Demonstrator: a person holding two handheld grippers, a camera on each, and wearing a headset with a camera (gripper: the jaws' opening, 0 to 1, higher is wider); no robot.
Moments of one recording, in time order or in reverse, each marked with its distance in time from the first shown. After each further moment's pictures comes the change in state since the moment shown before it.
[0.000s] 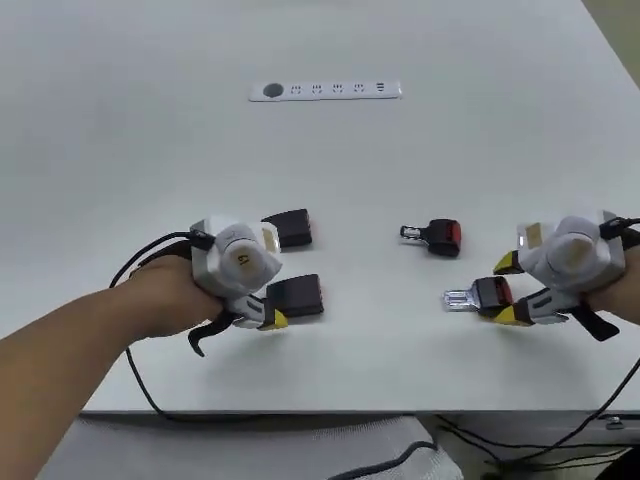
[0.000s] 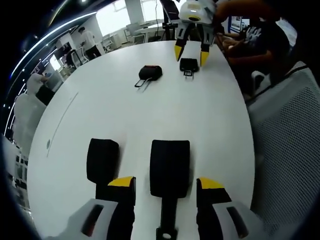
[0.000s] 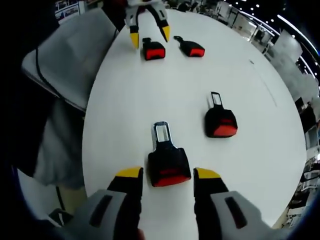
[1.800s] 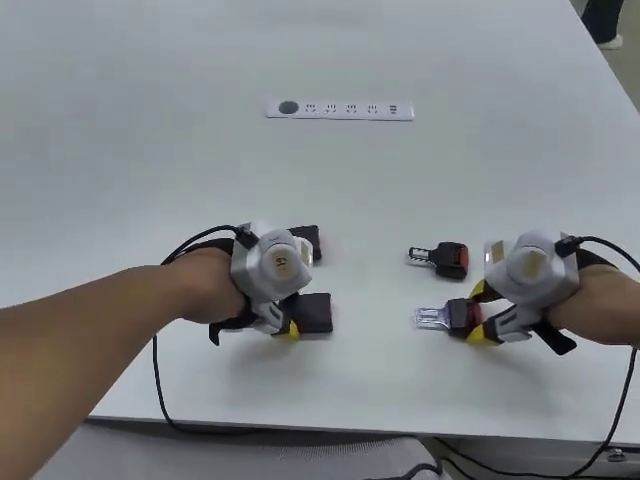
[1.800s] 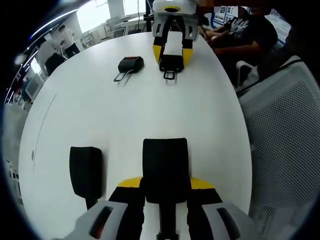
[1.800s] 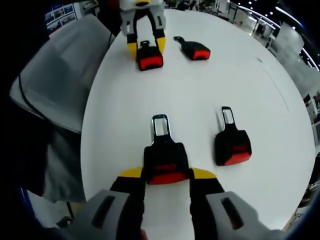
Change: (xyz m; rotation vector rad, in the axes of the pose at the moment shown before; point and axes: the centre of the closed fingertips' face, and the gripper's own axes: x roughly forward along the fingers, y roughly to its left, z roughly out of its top) left arm 0.014 -0.009 -0.001 0.066 0.073 -0.148; right arm 0.022 0.009 0.055 0.046 -0.022 0.070
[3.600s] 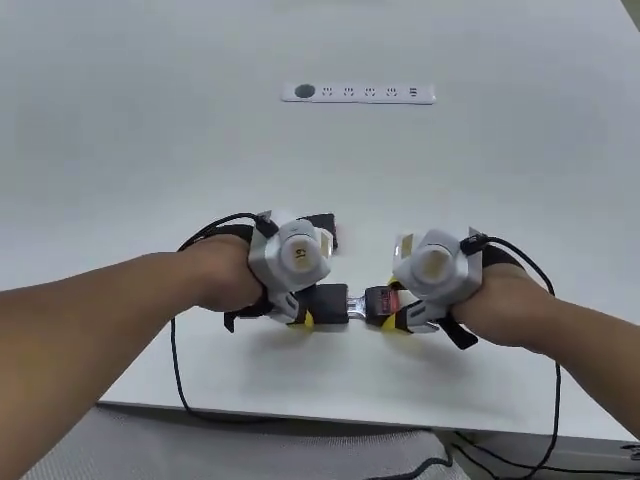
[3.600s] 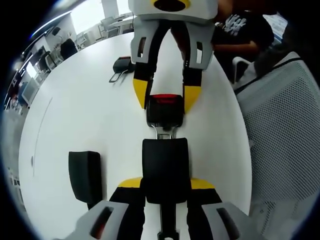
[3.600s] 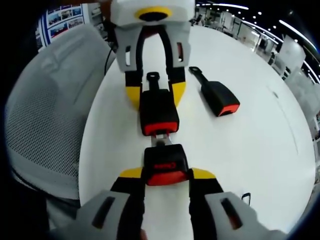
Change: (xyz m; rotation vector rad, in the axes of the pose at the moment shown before) left arm 0.001 -0.001 0.001 0.041 0.023 -0.022; right arm 0.054 0.014 0.111 -0.067 -0.131 0.002
